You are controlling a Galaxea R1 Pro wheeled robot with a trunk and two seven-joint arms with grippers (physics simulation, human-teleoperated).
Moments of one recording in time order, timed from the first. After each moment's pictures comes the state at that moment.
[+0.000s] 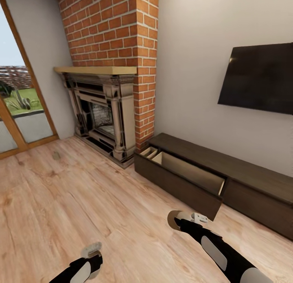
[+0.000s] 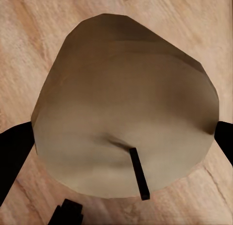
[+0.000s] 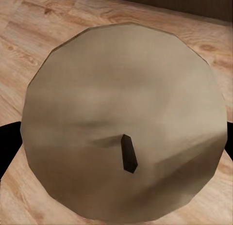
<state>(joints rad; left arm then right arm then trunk) -0.48 0.06 -0.42 -0.35 0.81 0.18 0.30 -0.52 -0.17 0.55 -0.68 -0.93 0.14 -0.02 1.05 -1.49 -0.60</state>
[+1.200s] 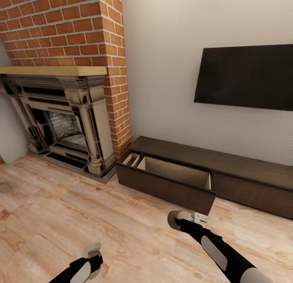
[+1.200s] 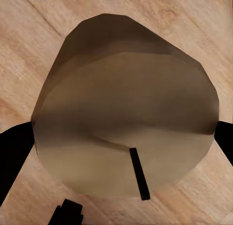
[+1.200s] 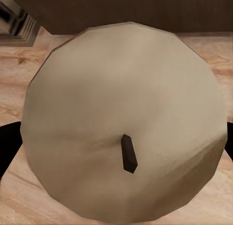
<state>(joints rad) -0.48 0.06 -0.42 -0.35 0.81 0.18 0.30 -0.52 -0.17 0.55 -0.68 -0.93 0.14 -0.02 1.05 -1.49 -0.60</state>
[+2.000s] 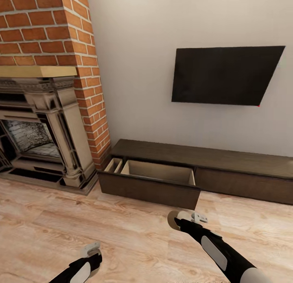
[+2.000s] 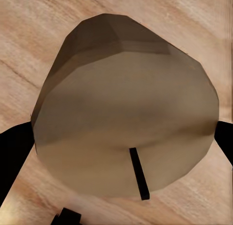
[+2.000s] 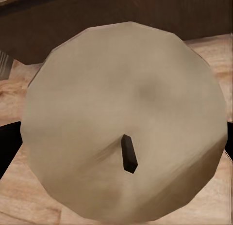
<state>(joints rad) -0.48 0.07 -0.42 -0.35 0.81 0.14 0.30 -0.52 -0.17 0.55 -0.68 -0.93 0.14 -0.02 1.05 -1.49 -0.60</state>
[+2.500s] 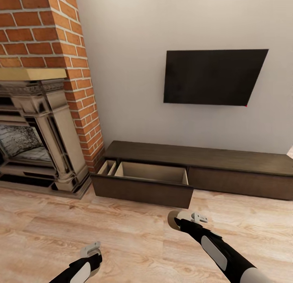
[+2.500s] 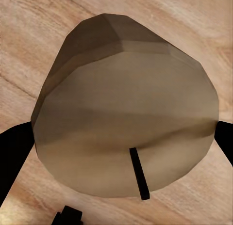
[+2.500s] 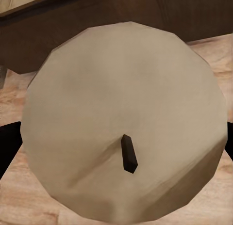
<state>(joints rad) -0.48 0.06 -0.42 -0.35 0.81 0.13 0.30 -0.52 -0.17 0.55 -0.68 -0.93 0.14 -0.02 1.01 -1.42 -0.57</state>
